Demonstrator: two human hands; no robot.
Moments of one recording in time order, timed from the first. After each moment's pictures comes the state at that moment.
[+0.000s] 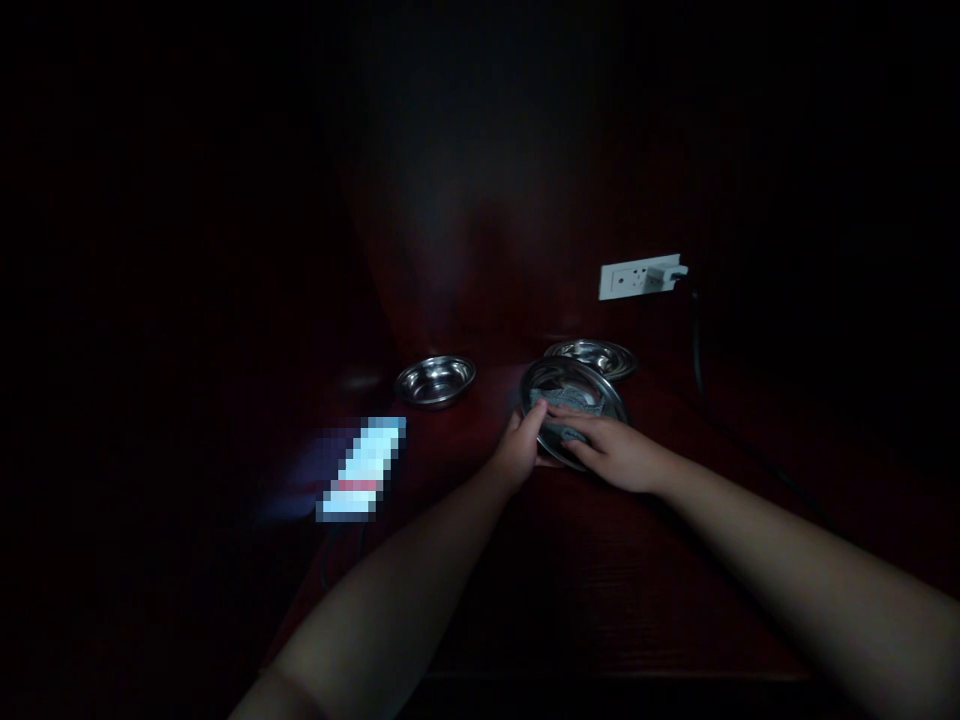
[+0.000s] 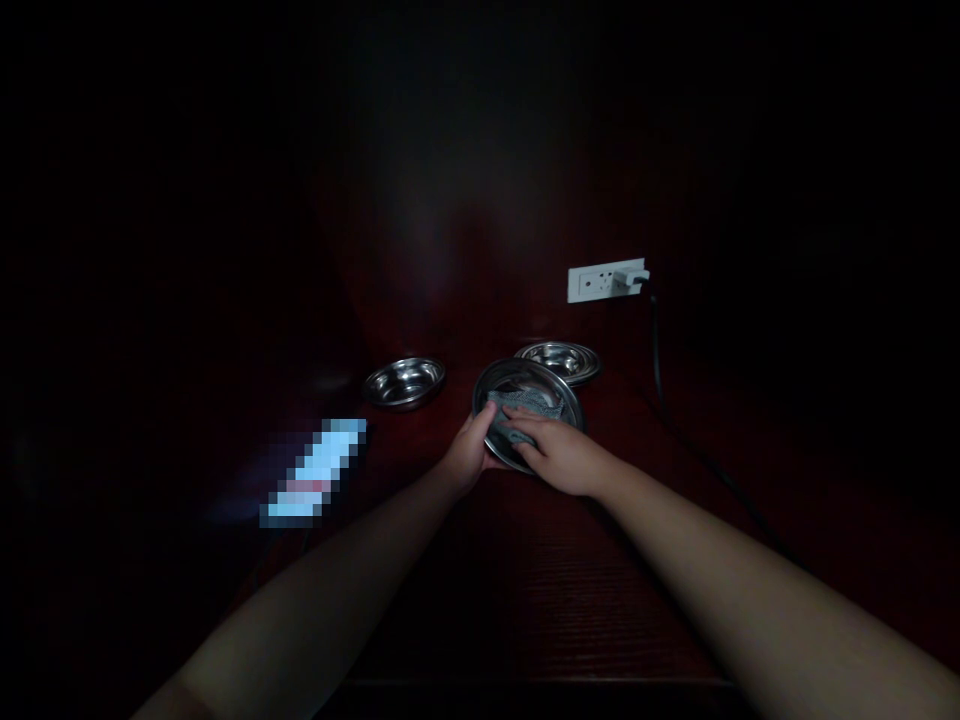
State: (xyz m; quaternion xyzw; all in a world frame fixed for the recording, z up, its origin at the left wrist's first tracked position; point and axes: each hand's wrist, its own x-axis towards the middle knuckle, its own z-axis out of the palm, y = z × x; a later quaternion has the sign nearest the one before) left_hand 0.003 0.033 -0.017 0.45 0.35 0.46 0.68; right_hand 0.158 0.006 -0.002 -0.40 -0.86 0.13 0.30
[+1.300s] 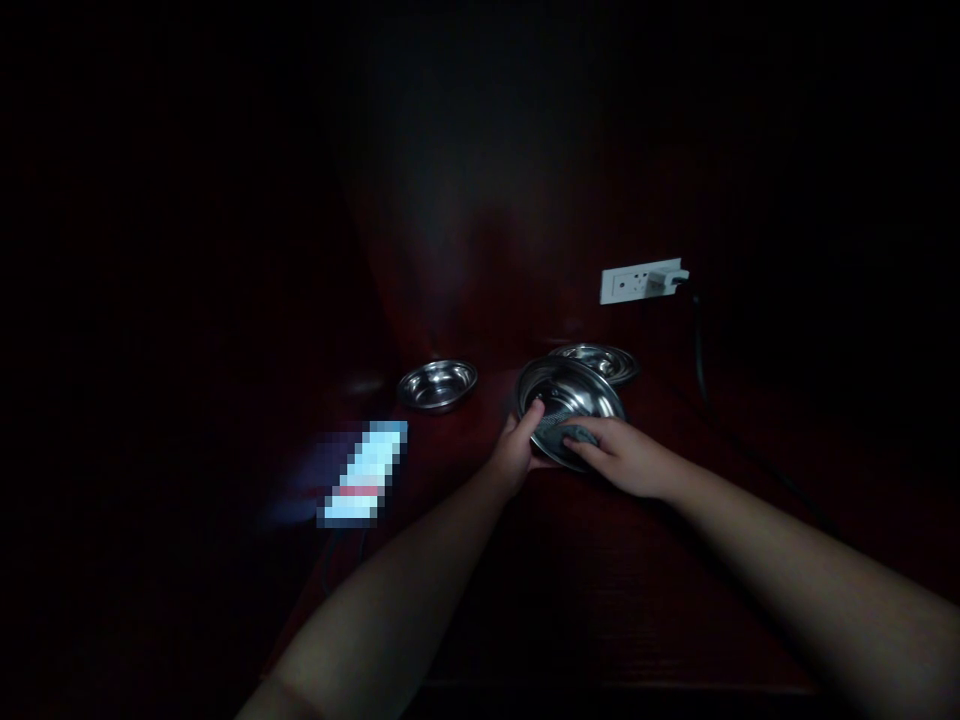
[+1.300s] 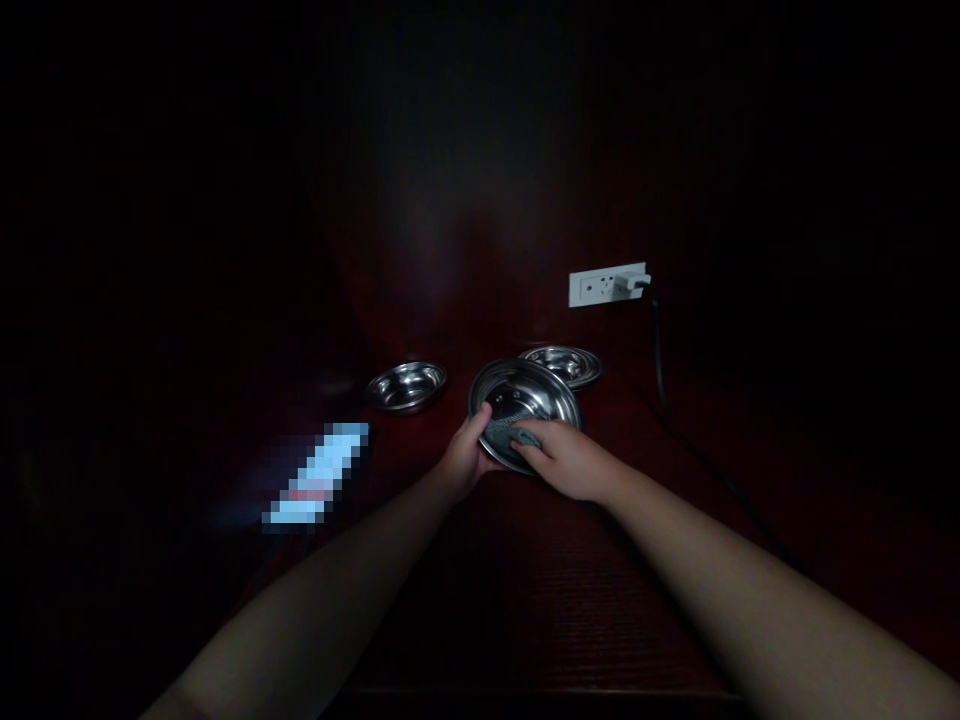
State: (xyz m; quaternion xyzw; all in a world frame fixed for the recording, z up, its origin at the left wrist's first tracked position) left_hand -0.003 0.033 -0.013 0.43 0.32 0.47 0.71; right_hand 0.157 -0.005 0.017 -0.40 -0.84 0.21 0.31
